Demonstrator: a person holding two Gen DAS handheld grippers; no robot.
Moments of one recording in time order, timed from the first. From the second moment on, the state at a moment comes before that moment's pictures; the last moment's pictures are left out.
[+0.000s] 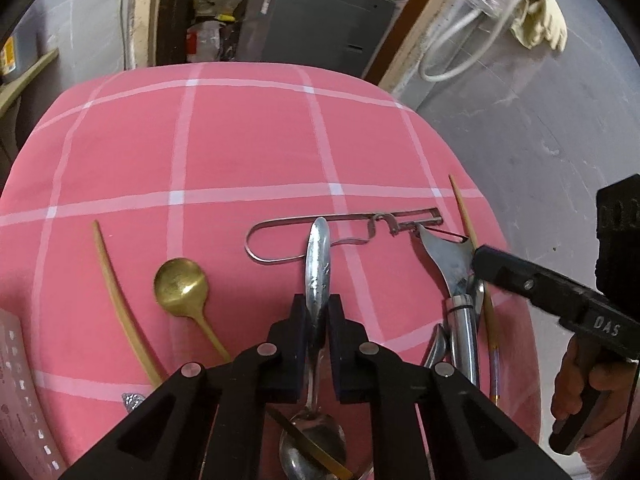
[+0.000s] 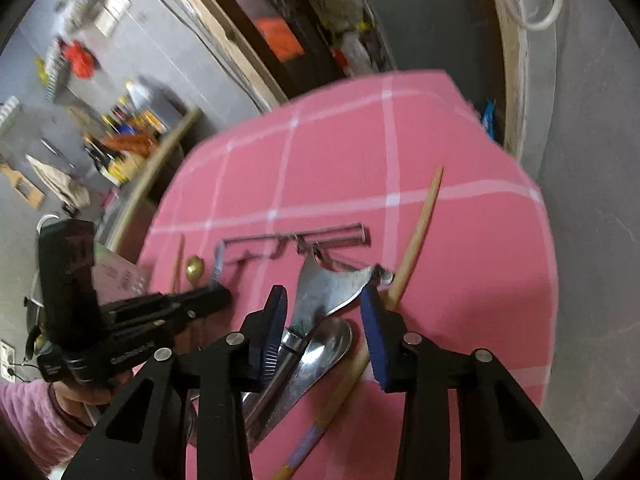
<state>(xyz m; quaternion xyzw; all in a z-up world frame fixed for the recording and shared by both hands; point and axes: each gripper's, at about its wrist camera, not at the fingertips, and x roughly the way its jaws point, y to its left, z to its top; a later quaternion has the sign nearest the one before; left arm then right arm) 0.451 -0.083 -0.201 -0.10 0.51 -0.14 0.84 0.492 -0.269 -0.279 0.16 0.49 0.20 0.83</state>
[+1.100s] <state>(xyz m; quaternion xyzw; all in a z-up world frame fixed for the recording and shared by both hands) 0.390 -0.047 -0.127 -0.12 0.43 -0.13 0.89 0.427 -0.289 -0.224 0.25 0.40 0.19 0.86</state>
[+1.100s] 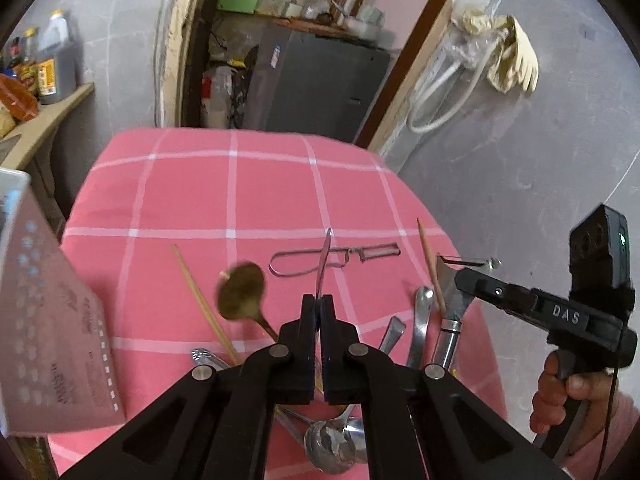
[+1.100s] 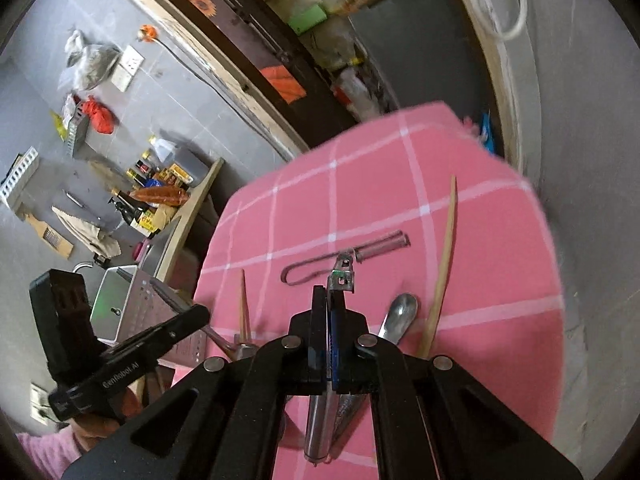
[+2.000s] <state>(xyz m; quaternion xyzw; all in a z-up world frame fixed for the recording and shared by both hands) 0.338 0.046 0.036 -0.09 0.28 -0.09 0.95 0.375 -0.187 -0.028 0.17 0.18 0.26 0.93</state>
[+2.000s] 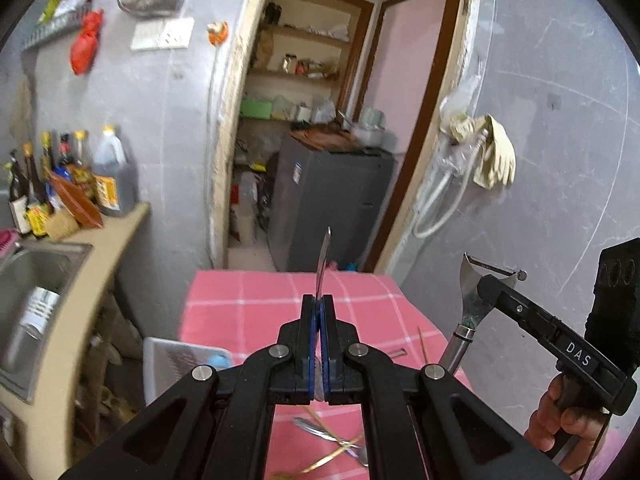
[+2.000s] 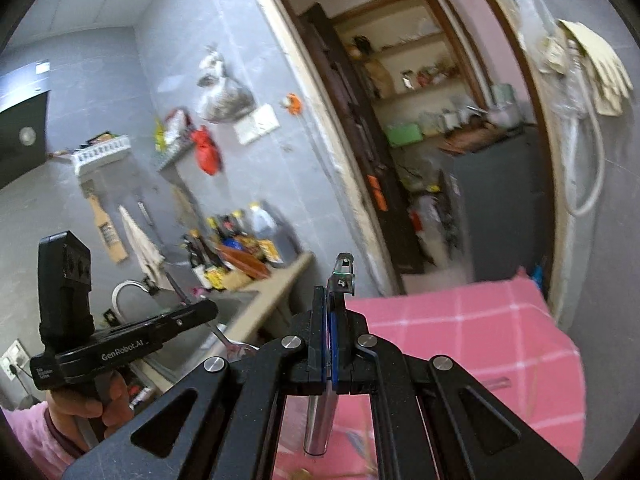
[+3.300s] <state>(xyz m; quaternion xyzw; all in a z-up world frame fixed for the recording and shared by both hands) 0.339 0.137 -0.049 -0.10 0.35 -0.08 0.93 0.384 -0.044 -0.097 0.10 0.21 0.32 0.92</state>
